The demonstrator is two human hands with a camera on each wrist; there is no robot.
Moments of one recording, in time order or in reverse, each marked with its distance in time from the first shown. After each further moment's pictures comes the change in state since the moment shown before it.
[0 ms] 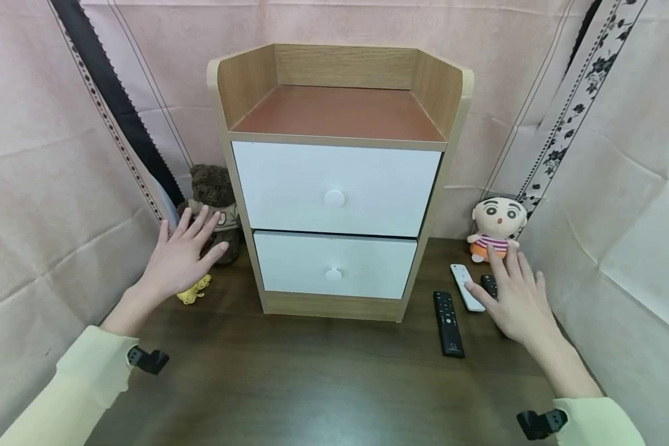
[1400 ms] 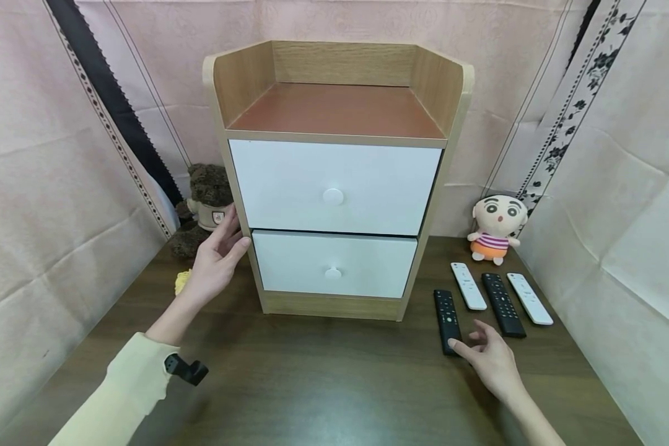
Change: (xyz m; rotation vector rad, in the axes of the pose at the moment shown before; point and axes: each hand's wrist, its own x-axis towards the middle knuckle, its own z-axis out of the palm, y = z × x) left_hand 0.013 0.049 0.042 -1.110 0.228 0.121; right_hand -0.062 0.003 0.092 0.451 -0.227 0.469
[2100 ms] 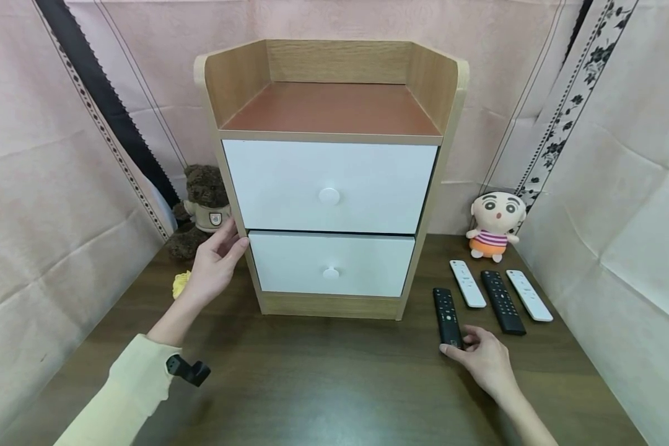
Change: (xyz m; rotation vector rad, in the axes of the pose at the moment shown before) left_hand 0.002 -0.004 0.007 0.052 0.046 0.001; right_hand 0.000 0.001 0.012 -0.094 0.084 -0.086
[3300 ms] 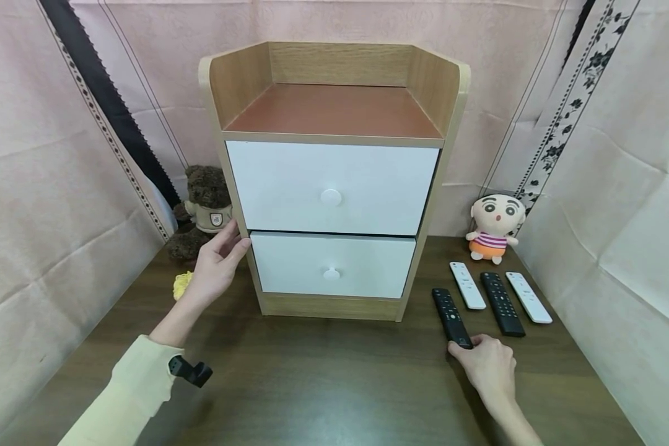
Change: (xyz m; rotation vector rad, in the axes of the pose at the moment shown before) left_hand -0.001 0.004 0.000 0.017 0.001 -0.027; right_hand -0.006 -0.014 0.008 -0.120 0.215 0.172
